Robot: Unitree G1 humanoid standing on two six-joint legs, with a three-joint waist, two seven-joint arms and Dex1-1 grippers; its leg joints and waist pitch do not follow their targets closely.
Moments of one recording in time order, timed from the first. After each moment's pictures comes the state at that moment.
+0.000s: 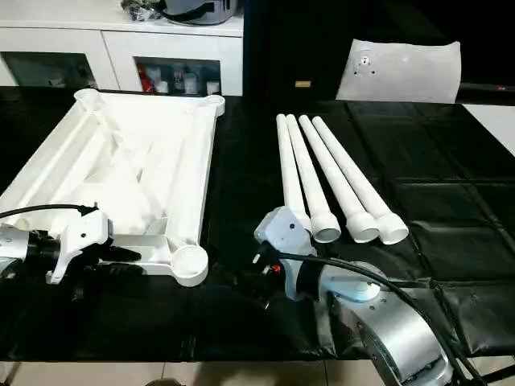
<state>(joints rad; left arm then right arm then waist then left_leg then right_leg) -0.28 0.81 -0.22 0.22 -0.14 0.17 -1.20 -0.11 -0.46 0.30 -0.49 0.32 0.67 0.57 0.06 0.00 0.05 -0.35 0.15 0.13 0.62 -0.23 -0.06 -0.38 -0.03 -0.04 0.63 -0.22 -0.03</state>
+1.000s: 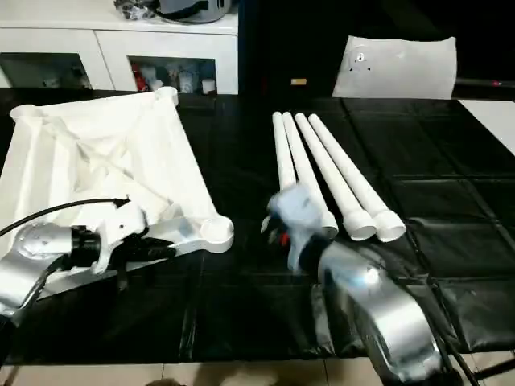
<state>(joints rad) -0.34 0.63 -0.24 0.25 -0.09 0.17 -1.07 -0.17 -0.33 0.19 -0.41 0.28 0.68 0.38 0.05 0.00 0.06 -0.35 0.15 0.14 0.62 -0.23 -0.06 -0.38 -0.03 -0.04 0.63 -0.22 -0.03</state>
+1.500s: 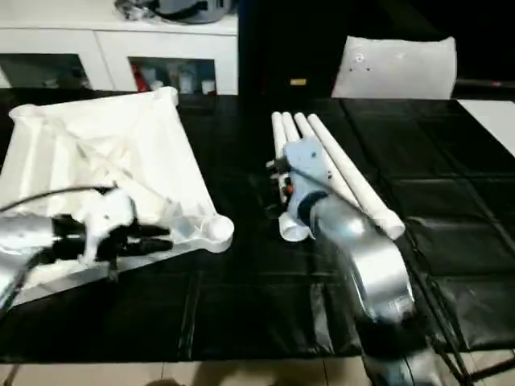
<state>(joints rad) -0.27 0.68 -0.14 -0.06 -0.18 0.32 -1.06 -0.48 -0.20 0.12 -0.16 0.20 0.95 0.14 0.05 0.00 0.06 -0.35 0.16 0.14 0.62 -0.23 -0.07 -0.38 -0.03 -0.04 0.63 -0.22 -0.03</state>
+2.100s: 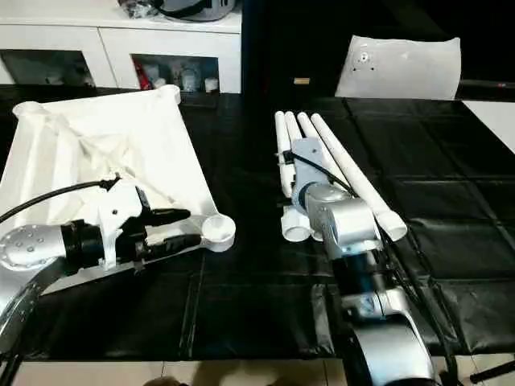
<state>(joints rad) -0.19 0.58 -0.12 -0.35 -0.26 0.55 -0.86 -0.73 -0.14 0.02 0.43 0.14 0.82 0.02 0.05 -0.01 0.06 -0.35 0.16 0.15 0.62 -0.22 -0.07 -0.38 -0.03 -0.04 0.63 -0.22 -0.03</state>
